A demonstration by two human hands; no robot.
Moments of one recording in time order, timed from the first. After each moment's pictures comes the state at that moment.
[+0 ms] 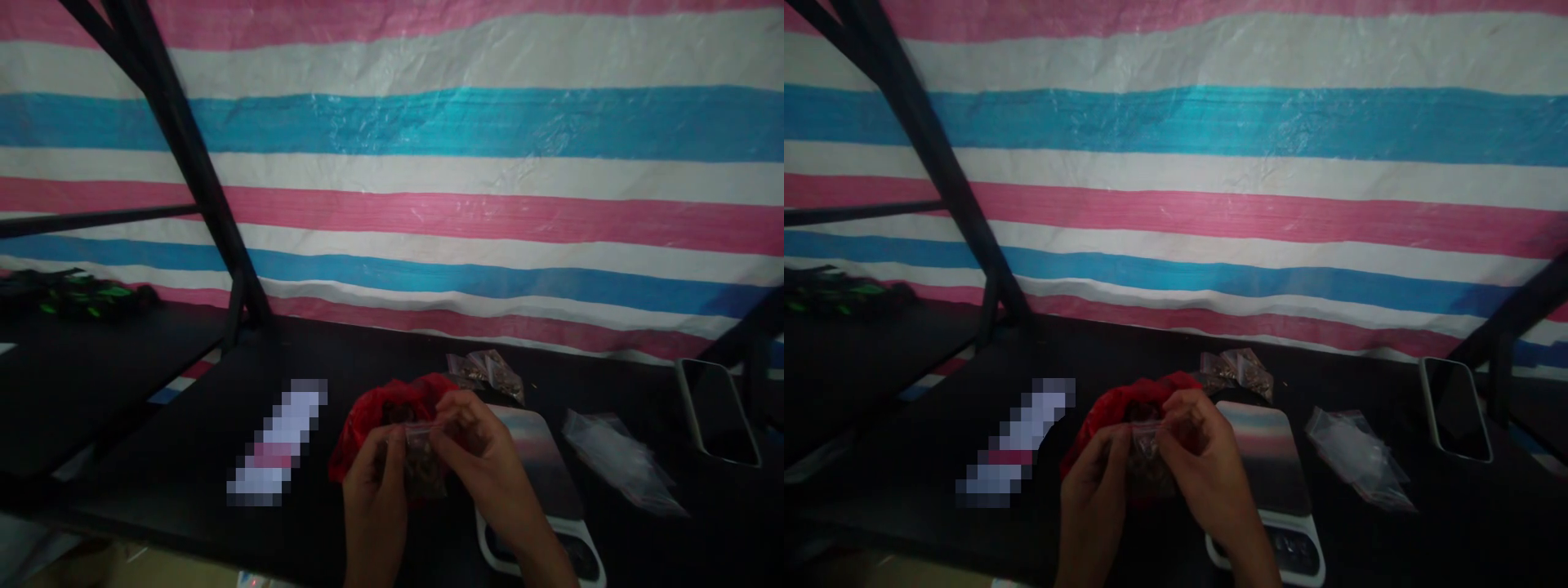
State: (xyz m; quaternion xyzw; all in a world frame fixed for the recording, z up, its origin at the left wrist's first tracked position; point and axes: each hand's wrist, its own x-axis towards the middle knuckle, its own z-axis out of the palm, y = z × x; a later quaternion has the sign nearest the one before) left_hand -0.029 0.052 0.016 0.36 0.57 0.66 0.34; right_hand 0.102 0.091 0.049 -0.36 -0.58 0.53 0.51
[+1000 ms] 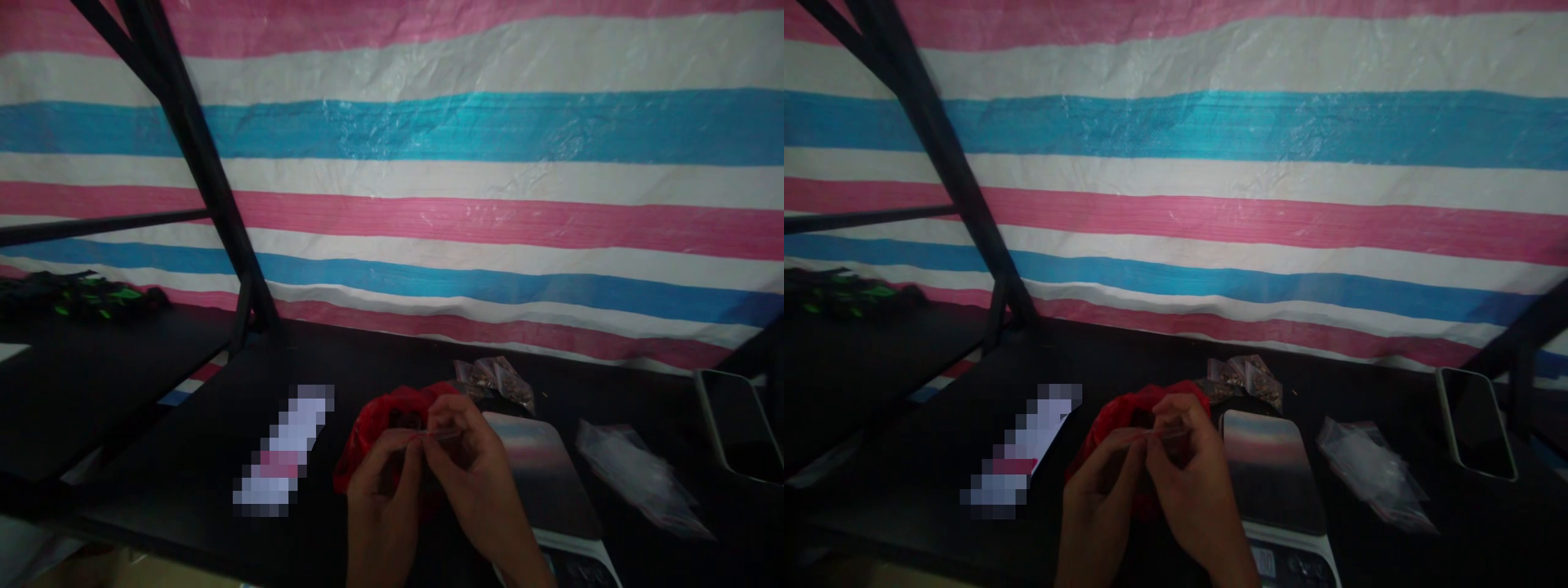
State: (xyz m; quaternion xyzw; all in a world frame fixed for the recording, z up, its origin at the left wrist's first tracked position) left_hand -0.038 0.054 0.026 0.44 0.50 0.68 0.31; right_hand 0.076 0.087 0.047 -0.37 -0.57 0.51 0.52
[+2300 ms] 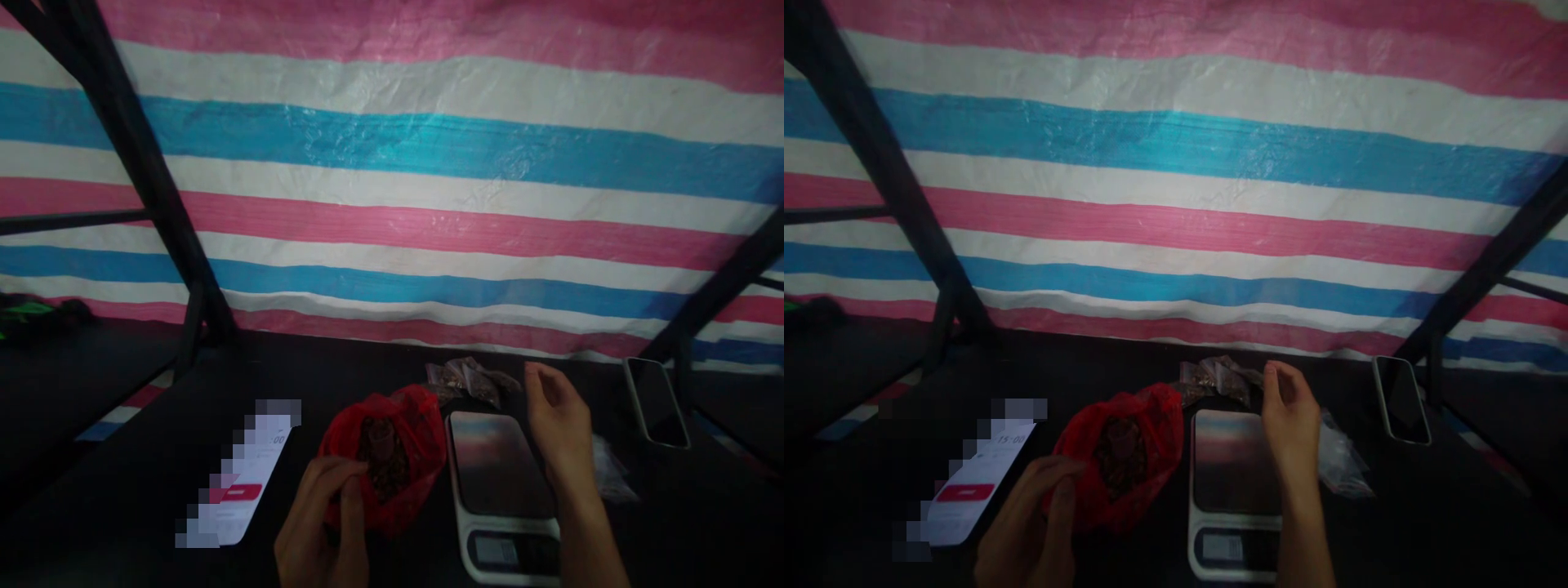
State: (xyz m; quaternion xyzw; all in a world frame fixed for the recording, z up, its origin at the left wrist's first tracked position) left_hand -0.062 0.041 0.005 0.54 0.53 0.65 0.00; right_hand 0.206 0.153 0.057 -0.59 -0.46 0.16 0.65
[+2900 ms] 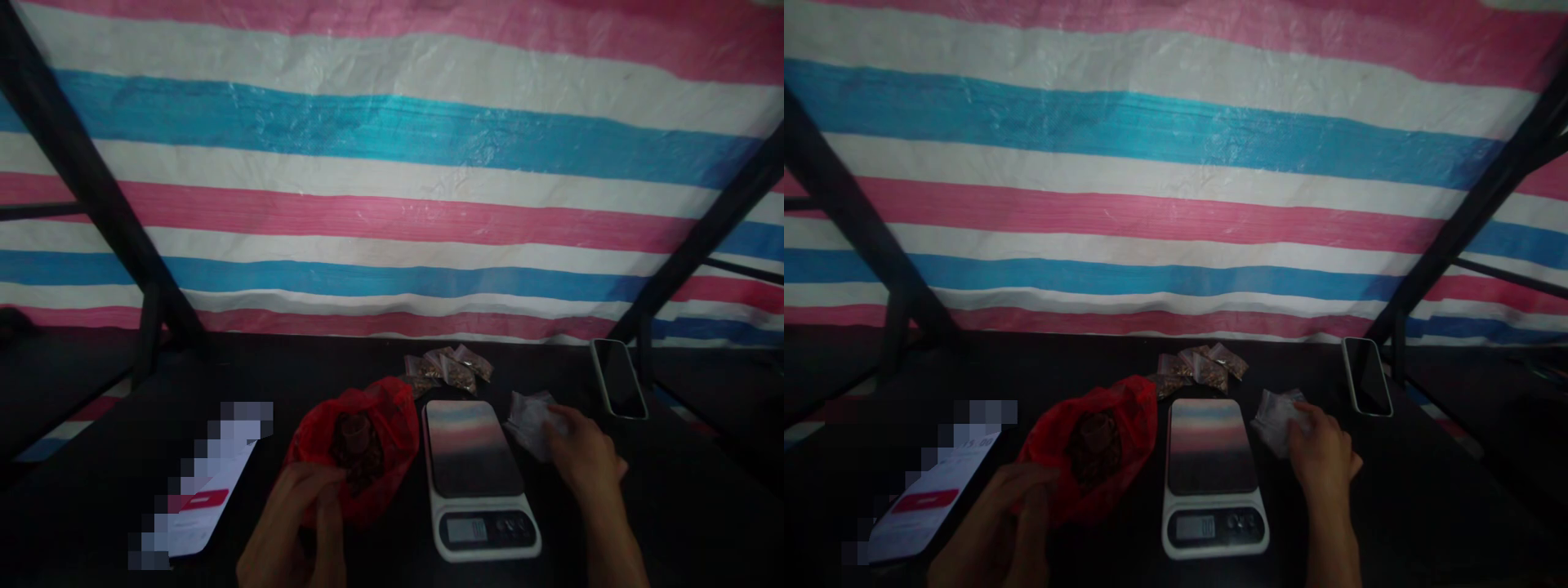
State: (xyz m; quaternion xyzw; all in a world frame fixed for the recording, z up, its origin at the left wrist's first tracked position) left_hand -0.061 0.037 0.004 0.61 0.51 0.60 -0.12; right_hand 0.303 0.117 -0.001 -0.85 -0.42 0.01 0.31
